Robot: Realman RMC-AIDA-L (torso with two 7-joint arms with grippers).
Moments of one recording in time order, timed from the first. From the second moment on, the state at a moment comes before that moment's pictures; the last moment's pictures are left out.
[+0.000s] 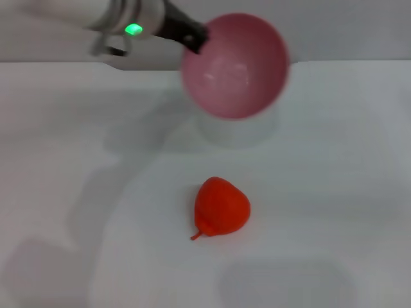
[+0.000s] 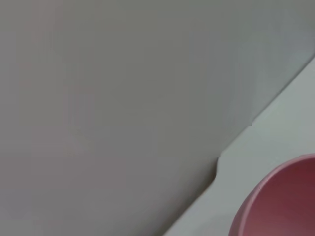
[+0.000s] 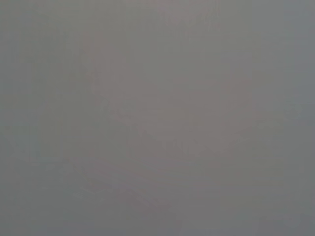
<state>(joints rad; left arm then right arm) -0.84 -2.06 1.45 1.12 2.53 0.93 -2.55 0.29 2.01 -1.07 -0.58 -0.55 -1.33 0.99</state>
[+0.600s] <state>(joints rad) -0.85 -2.00 1.16 1.09 2.70 1.17 -2.54 0.49 1.90 -0.86 -1.14 -1.88 -1.41 2.17</state>
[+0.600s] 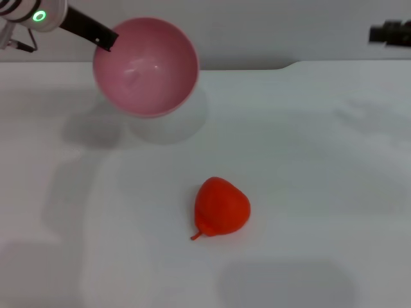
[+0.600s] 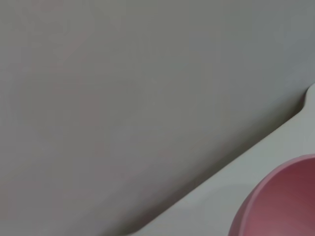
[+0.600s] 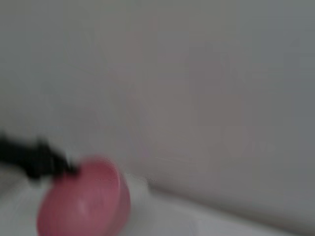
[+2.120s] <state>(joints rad) -0.85 -2.02 1.17 1.10 2.72 1.17 -2.52 0.87 2.08 -1.57 -0.86 -2.29 -1.32 2.26</state>
